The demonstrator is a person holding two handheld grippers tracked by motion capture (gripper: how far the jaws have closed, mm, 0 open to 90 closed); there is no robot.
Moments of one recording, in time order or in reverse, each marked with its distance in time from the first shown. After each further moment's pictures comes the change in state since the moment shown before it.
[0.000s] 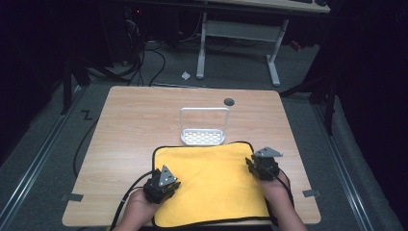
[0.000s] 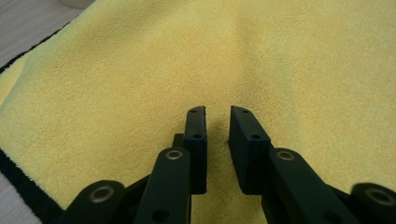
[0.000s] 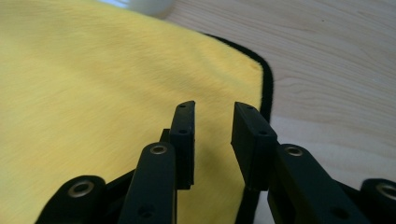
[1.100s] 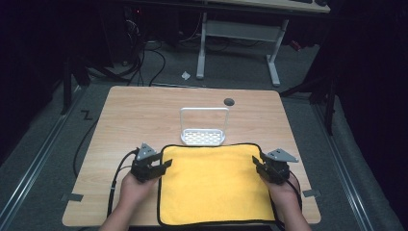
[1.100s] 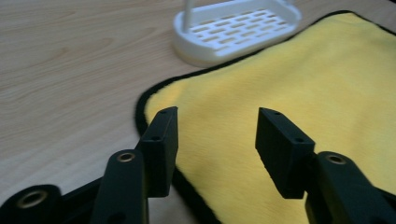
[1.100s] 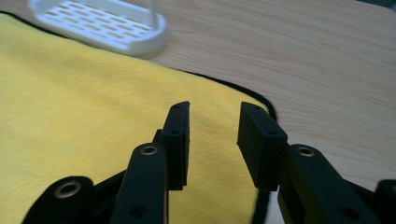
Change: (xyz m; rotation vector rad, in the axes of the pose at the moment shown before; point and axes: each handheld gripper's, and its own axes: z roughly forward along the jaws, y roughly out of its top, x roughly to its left) left arm 0.078 0.014 -0.003 -0.175 0.058 -0.279; right arm -0.010 -0.010 -0.038 -0.155 0.019 0.033
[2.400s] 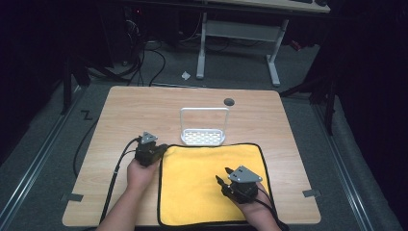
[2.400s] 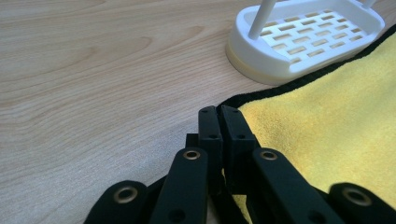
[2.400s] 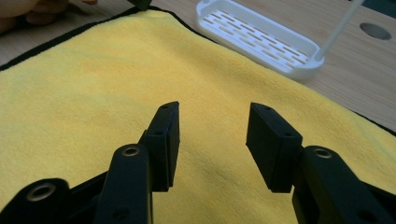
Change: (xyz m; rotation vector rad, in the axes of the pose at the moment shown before) left arm 0.033 0.008 0.044 0.019 0.043 -0.058; right arm 0.113 0.005 -0.013 -0.020 0.192 -0.201
